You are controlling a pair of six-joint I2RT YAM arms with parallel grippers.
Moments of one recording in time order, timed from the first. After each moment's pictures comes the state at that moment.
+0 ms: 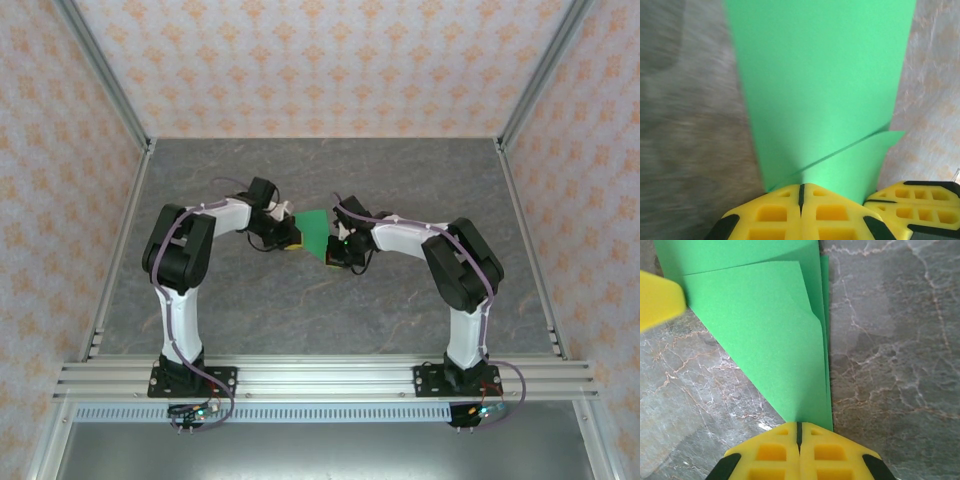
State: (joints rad) left arm -0.23 2.04 1.26 -0.47 0.63 -0.48; right arm 0.61 1.93 1.17 -0.45 -0.36 0.67
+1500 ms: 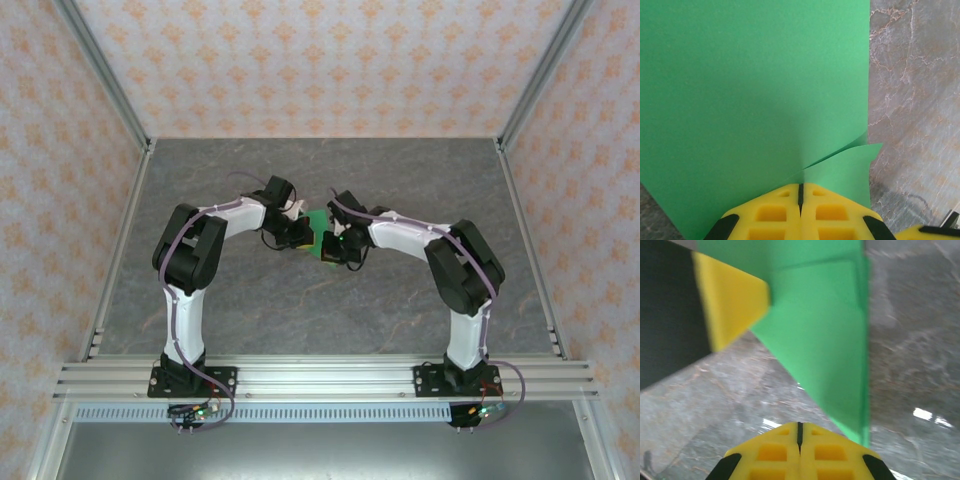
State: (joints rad) left arm -0.35 2.07 1.33 -0.47 0.57 -0.49; right arm 0.64 1.91 1.26 -0.52 -0.35 0.71
